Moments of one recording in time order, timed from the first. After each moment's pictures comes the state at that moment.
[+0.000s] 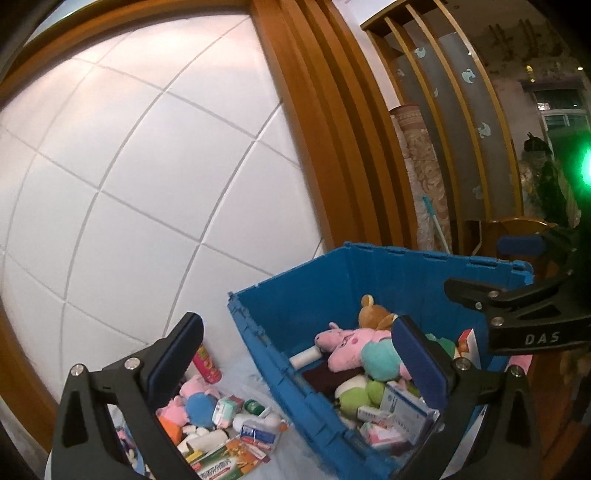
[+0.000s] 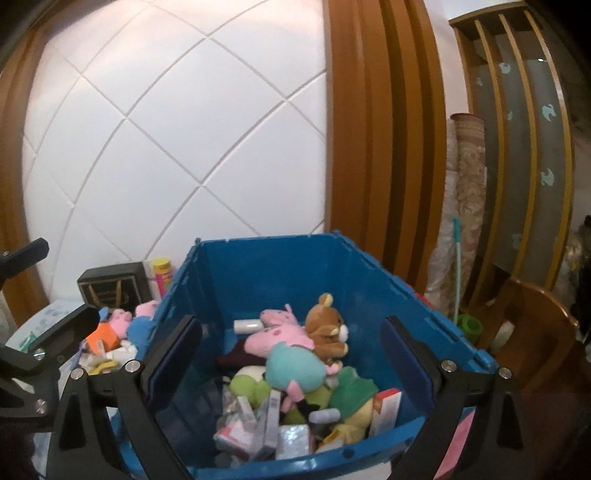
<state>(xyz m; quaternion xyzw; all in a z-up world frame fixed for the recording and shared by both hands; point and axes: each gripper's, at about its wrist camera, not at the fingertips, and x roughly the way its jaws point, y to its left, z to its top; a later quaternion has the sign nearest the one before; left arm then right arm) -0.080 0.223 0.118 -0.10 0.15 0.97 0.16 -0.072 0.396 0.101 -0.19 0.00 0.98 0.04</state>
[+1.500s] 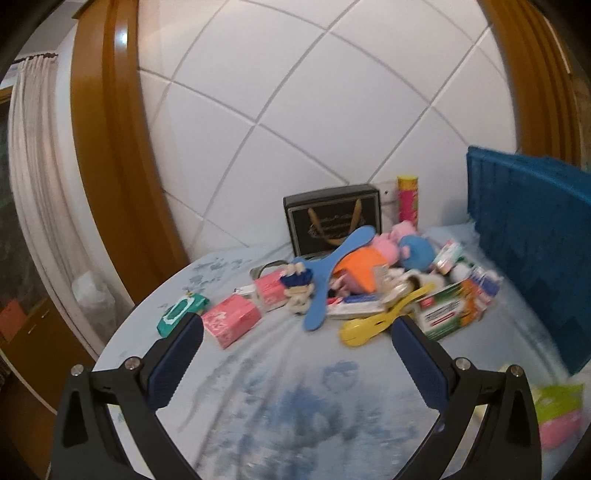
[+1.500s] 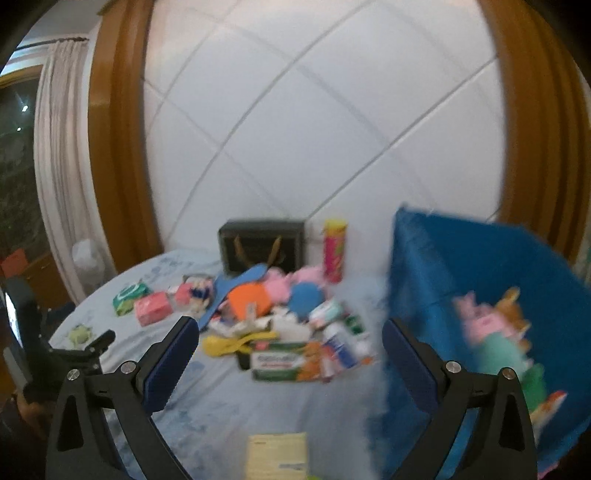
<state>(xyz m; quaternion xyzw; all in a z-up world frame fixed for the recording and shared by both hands) -0.067 -0.146 -0.058 -0.25 0.07 0.96 -0.13 -0.113 0.141 0.026 -0.25 -0.03 0.95 -0.20</state>
